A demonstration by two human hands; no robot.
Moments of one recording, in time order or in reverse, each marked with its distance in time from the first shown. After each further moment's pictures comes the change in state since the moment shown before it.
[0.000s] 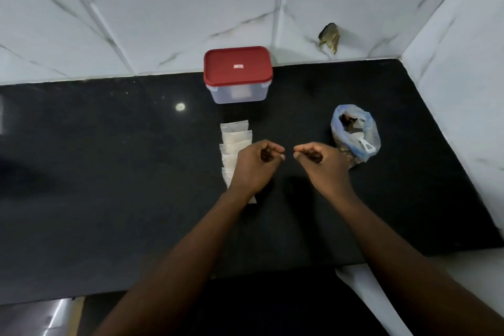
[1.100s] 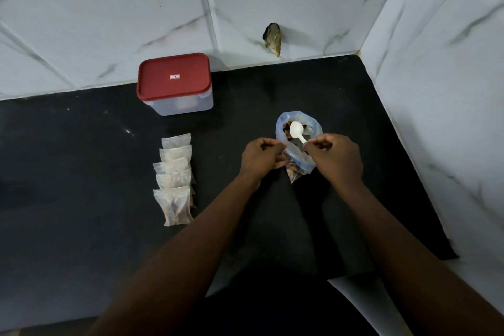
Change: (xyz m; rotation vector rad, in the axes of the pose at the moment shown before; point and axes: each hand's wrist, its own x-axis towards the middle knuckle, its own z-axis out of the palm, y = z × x) left_hand 0.078 0.063 0.152 -0.391 -0.050 -0.504; right_hand 0.069 0.078 -0.131 -0.191 0.147 0.186
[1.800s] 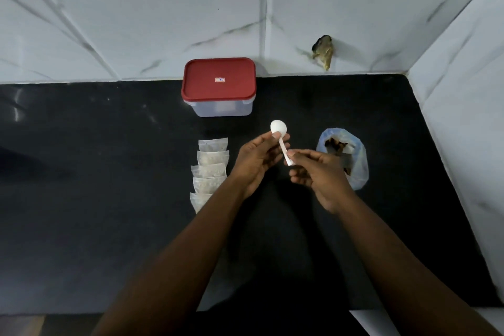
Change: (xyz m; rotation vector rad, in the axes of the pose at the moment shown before) left_hand -0.002 0.020 -0.097 -0.450 -0.143 0.085; right_hand -0.022 -0.087 0.061 0.772 -0.501 0.315
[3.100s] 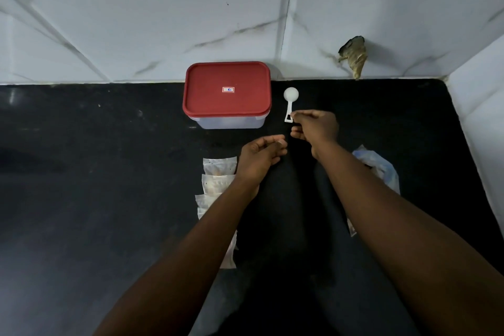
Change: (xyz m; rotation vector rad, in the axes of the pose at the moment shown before) left_hand 0.069 0.027 -0.025 0.232 0.176 -0.022; right_hand 0.187 -0.039 0.049 -0.153 0.337 -0.029
